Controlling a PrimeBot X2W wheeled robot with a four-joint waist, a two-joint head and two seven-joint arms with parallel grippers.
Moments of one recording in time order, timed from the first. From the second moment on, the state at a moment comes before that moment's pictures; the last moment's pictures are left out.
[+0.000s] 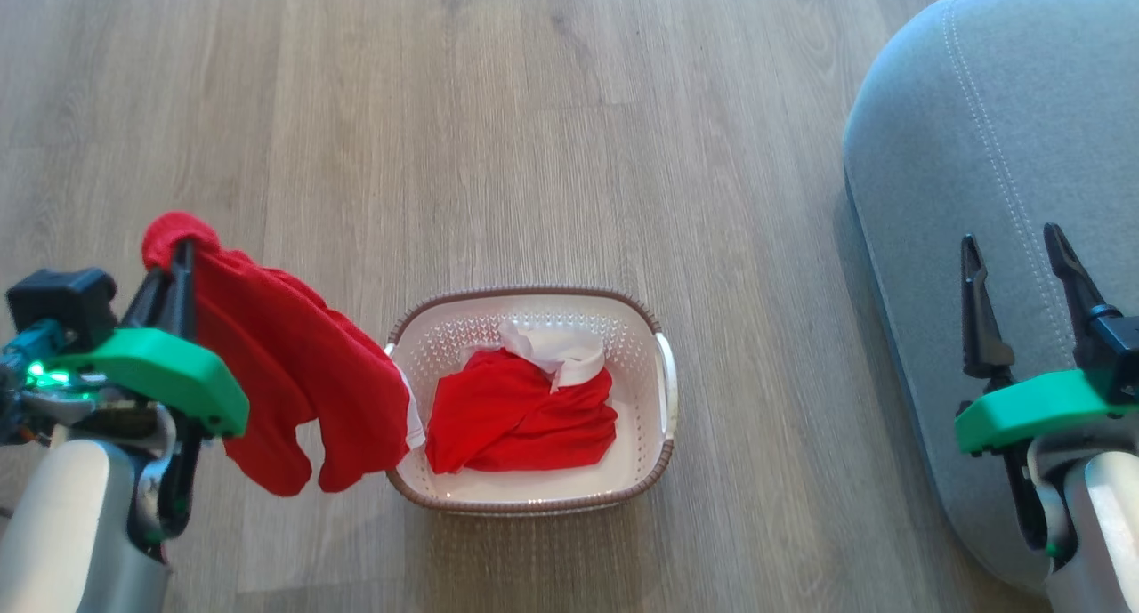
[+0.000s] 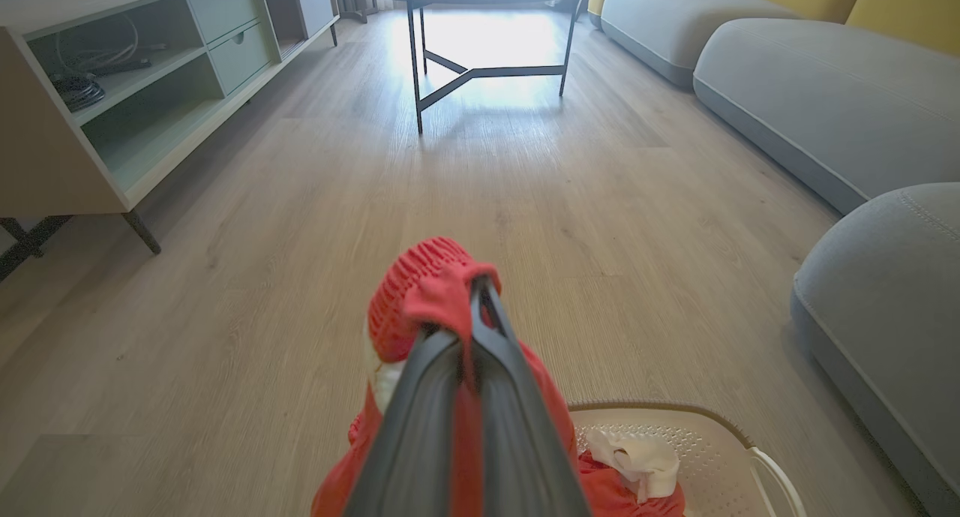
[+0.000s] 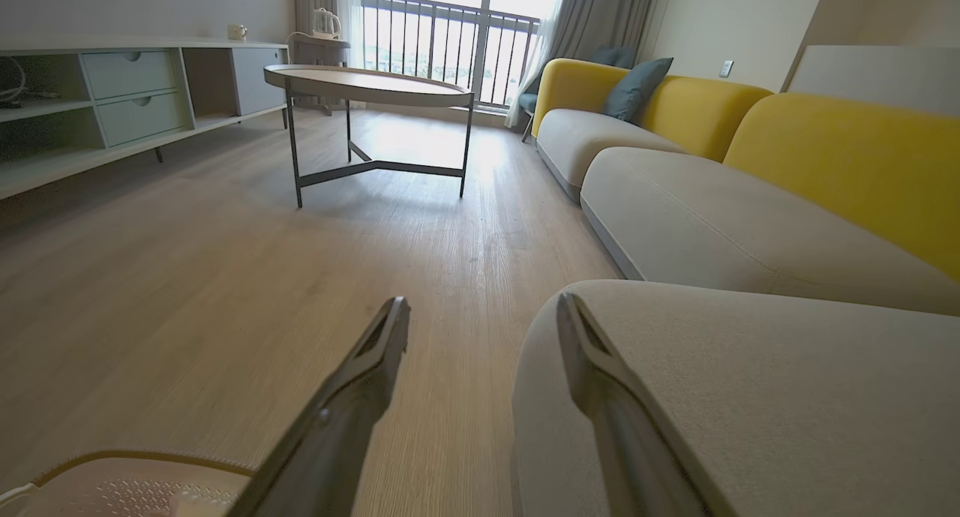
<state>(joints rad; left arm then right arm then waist) -0.22 0.34 -0.13 0.13 -0.41 0.06 0.04 -0.16 -0.27 0.04 0.13 0.21 0.12 -0.26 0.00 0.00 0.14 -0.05</state>
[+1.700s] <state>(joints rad) -0.35 0.23 -0.38 0.08 -0.42 -0.04 0.01 -0.44 -0.23 0.67 0.24 0.28 0.12 -0.26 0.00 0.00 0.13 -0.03</state>
